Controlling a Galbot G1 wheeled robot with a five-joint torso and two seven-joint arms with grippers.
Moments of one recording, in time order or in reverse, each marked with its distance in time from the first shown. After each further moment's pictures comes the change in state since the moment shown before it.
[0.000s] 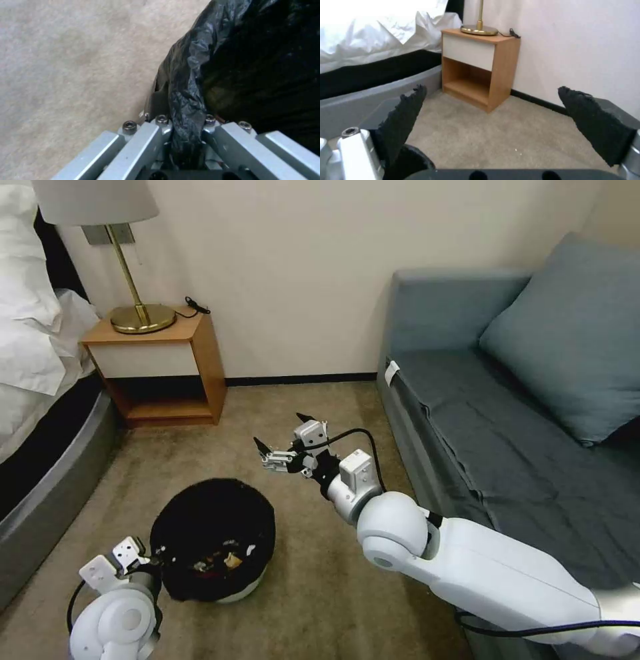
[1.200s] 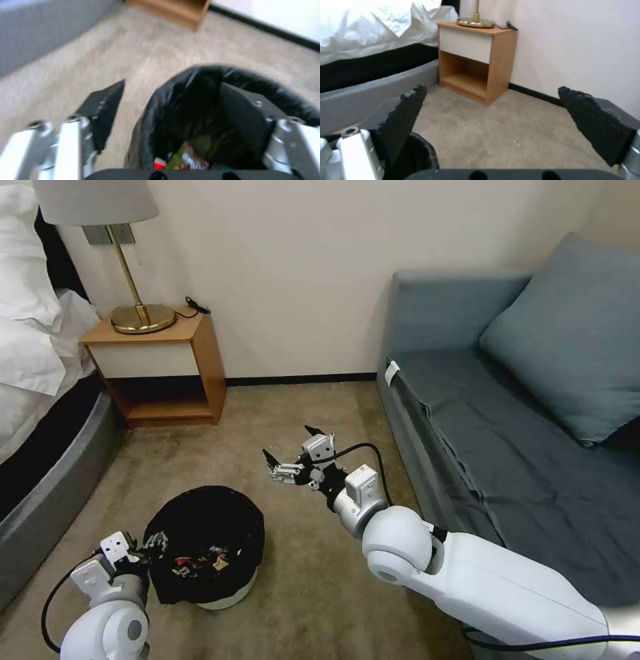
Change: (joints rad) left arm 0.079 0.001 -0.036 -0.046 0.412 -0.220 0.413; right arm -0.056 -0.010 0.009 -0.003 -0.026 0.017 0.002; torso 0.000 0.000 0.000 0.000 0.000
